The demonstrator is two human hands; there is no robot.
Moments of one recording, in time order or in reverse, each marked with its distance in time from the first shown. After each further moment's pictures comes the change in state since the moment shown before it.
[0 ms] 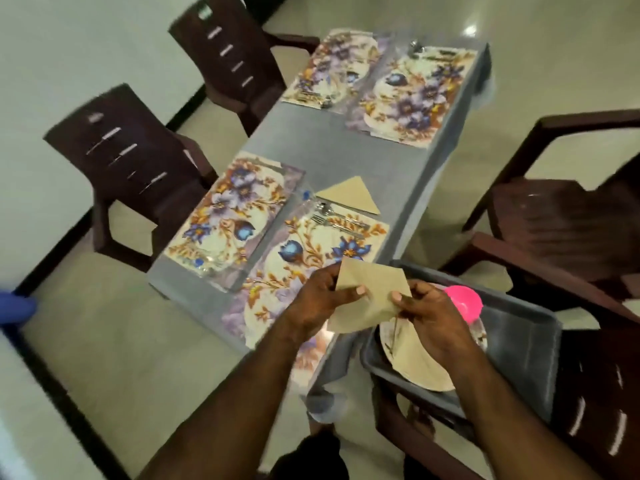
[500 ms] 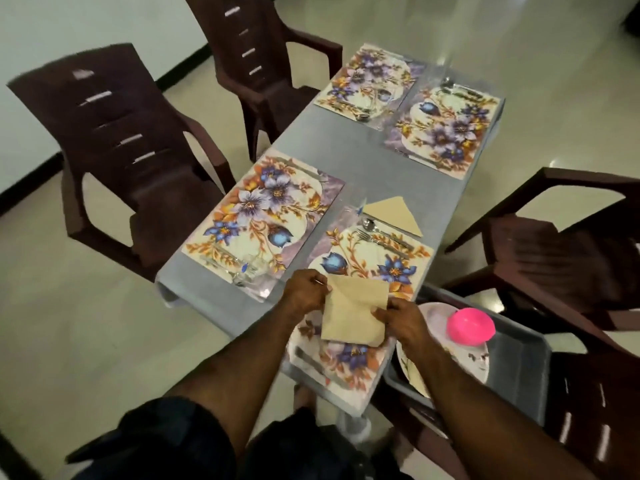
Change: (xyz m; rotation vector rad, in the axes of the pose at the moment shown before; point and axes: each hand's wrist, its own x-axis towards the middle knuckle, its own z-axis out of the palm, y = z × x) left_hand 0.043 -0.025 -0.203 0.190 0.334 -0.294; right_hand 0.092 0.082 0.129 -0.610 0.259 0.199
